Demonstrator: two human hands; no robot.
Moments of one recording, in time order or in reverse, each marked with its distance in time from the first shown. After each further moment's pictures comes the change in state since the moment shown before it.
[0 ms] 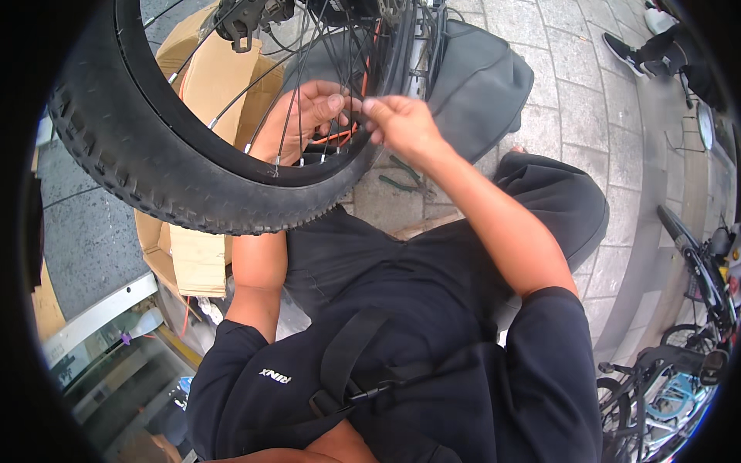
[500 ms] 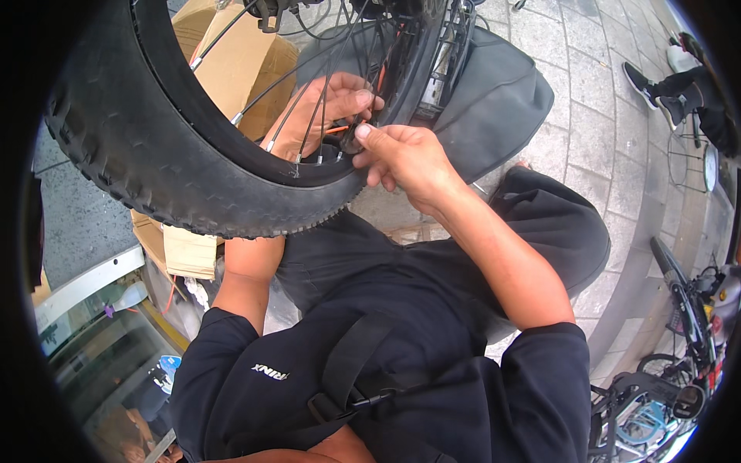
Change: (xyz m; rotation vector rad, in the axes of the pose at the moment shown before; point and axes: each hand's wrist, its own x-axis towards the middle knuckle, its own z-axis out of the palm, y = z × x) left_hand -0.004 0.002 0.007 -0.081 0.037 0.024; right_hand -0.055 -0.035 0.025 0.129 -0.178 0.227
